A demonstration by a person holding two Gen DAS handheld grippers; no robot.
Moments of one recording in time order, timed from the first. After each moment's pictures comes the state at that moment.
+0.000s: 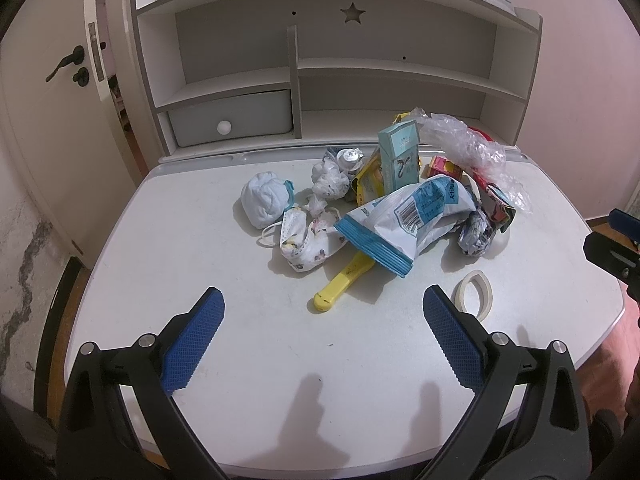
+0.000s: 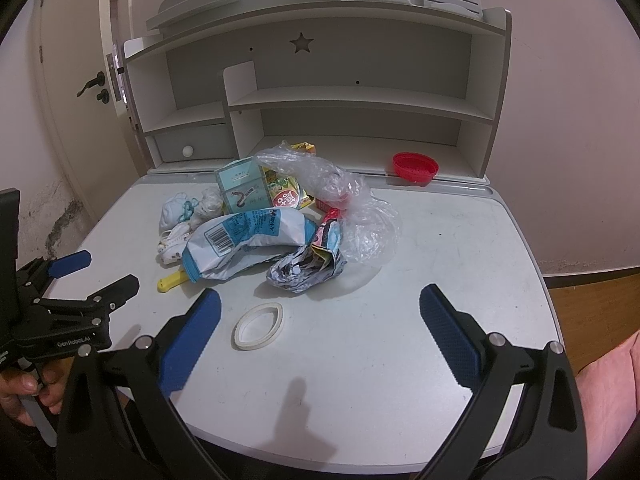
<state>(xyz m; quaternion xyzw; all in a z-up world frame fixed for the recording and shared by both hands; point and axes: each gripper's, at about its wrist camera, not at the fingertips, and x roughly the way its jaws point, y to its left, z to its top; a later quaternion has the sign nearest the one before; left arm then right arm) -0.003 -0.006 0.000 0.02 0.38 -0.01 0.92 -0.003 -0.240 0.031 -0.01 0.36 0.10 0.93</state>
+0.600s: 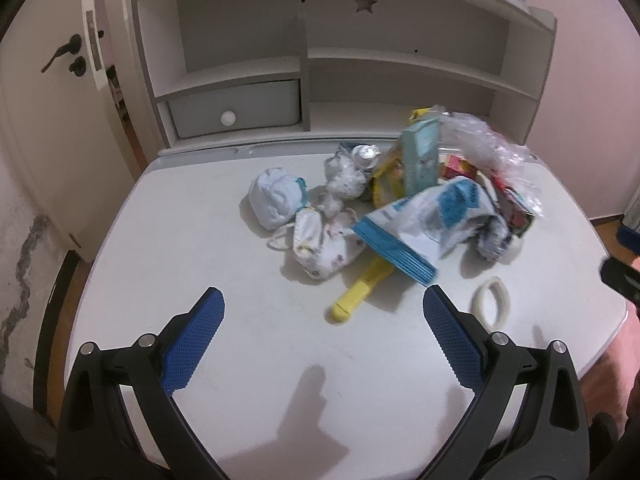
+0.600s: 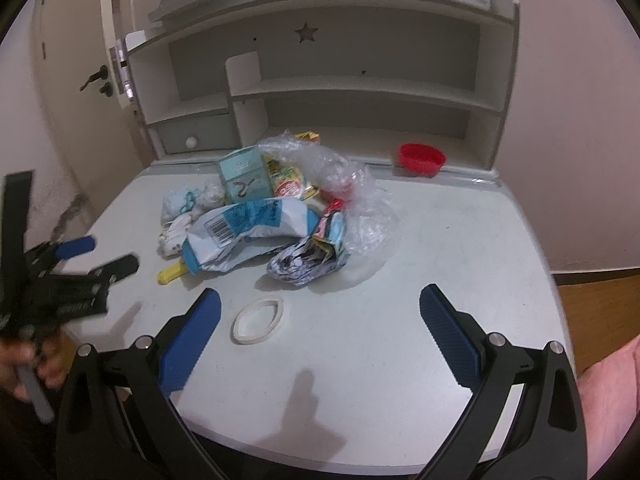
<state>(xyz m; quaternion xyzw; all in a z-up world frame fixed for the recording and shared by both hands) 0.027 0.019 -0.006 0.01 0.40 -0.01 0.91 0.005 -0.245 0.023 -0.01 0.38 0.13 0.92</state>
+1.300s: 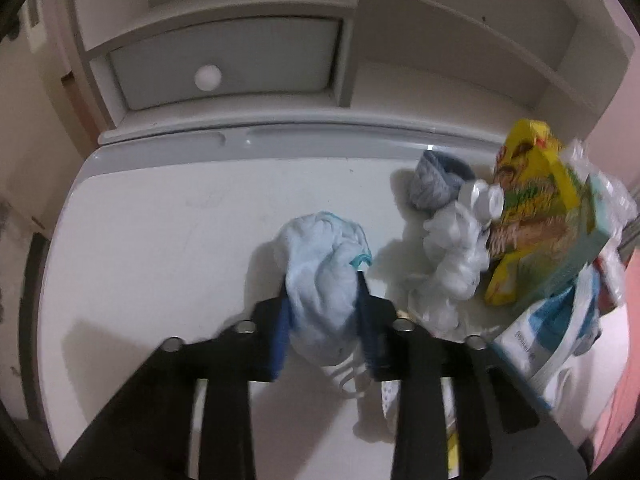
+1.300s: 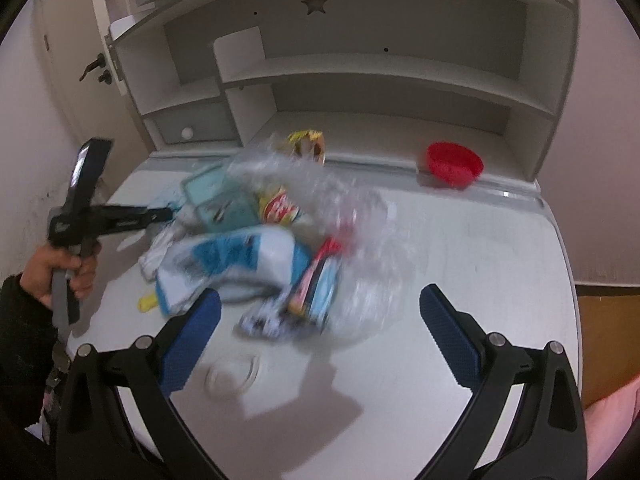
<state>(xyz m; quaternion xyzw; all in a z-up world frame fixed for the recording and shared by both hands) 0.186 0.086 -0.055 -0.04 0.49 -0.05 0.87 0.108 -0.247 0.018 -0.02 0.43 0.17 0.89</state>
